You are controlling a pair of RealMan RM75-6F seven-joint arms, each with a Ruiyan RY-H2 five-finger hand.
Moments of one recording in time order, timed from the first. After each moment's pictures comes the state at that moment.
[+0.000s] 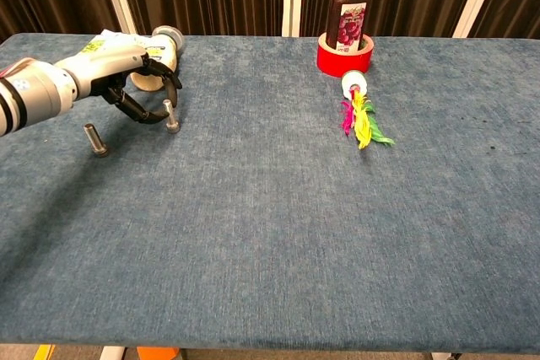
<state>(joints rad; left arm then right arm) -0.76 -1.64 -0.22 -1.22 1.12 0.80 -0.06 0.04 -1.01 0.01 -1.50 -1.62 1.56 0.32</state>
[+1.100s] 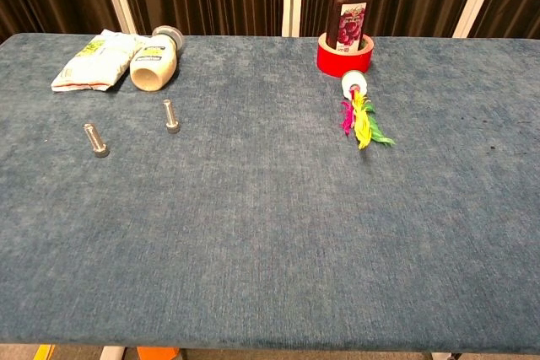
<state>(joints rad) -0.17 -1.17 -0.03 -1.60 1.36 1.59 0.00 0.05 -0.98 0.00 -1.53 -1.66 1.56 0.30</state>
